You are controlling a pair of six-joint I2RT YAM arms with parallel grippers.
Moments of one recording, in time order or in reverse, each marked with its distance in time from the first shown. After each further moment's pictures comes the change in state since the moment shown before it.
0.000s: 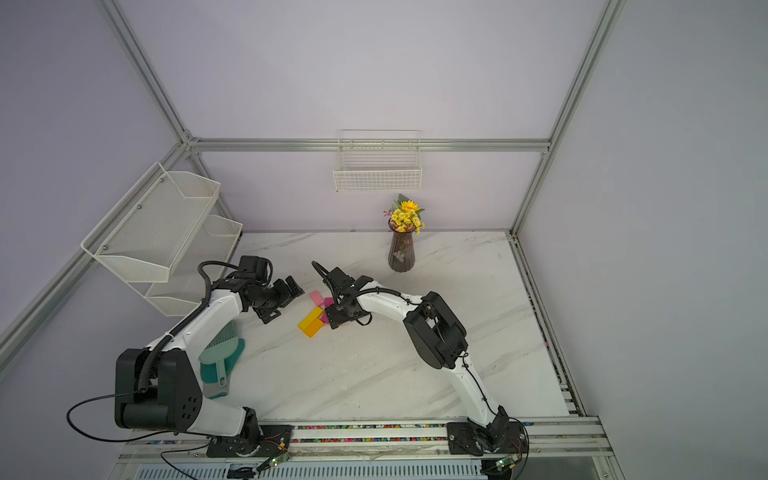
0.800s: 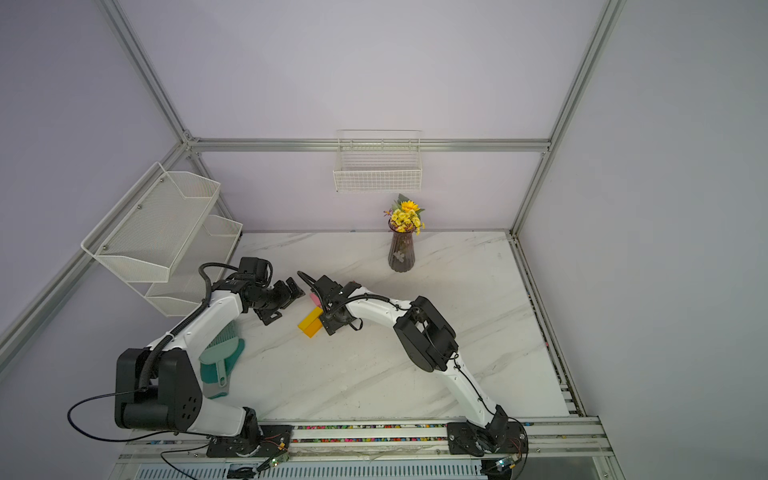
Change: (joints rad) left arm 0.002 0.000 -0.012 0.006 0.023 0.000; right arm 0.063 0.061 0.074 -0.034 0.138 -0.096
